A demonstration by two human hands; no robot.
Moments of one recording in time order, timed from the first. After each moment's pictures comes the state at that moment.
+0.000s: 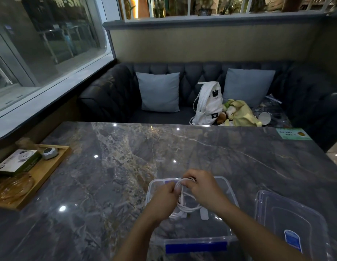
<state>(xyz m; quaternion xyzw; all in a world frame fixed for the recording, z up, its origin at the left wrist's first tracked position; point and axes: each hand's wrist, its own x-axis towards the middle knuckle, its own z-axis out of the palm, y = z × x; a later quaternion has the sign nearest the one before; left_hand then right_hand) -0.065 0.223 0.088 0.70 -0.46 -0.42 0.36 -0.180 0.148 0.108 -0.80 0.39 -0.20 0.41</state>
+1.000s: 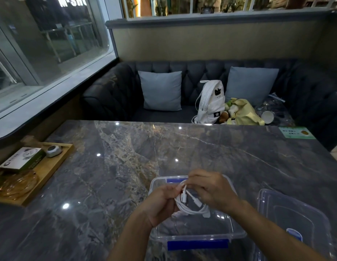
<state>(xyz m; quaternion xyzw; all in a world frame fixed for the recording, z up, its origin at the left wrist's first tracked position) -0.053 0.233 0.081 0.41 -0.25 -0.71 0.52 -0.204 0.143 0.106 -0.92 0.13 -0.32 0.18</state>
